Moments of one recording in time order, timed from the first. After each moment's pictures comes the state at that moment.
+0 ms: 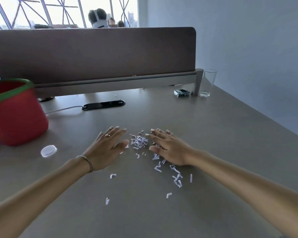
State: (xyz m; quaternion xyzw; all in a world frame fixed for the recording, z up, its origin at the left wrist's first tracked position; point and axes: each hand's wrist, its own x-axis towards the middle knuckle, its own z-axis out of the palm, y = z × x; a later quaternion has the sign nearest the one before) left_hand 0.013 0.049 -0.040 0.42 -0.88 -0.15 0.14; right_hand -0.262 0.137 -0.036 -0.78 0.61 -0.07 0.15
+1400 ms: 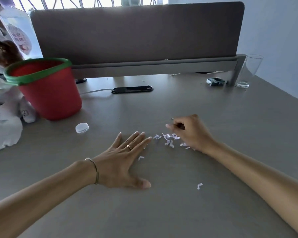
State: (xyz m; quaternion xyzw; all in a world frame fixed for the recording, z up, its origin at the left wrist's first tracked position) left_hand 0.061 0.133 -0.029 0.36 -0.92 -0.09 -0.07; right_hand -0.222 0.115 -0.039 -0.75 0.54 -0.36 0.09
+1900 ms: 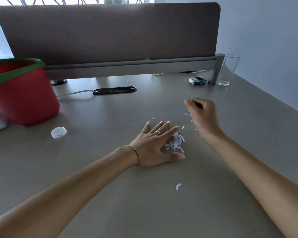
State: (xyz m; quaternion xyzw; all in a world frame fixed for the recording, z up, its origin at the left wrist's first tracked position) left_hand -0.081 0.104 -0.041 0.33 -0.94 -0.12 0.03; right_hand -0.279 0.117 -0.014 -0.50 0.62 -0.59 0.16
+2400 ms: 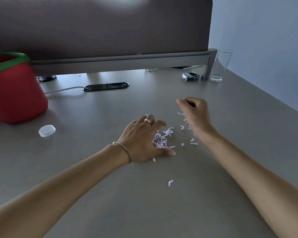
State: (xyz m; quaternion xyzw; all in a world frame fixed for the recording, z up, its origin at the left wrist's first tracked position) left_hand -0.078 0.104 -0.034 0.35 -0.93 -0.02 0.14; right_hand -0.277 0.123 -0.015 -0.47 0.61 -0.60 0.21
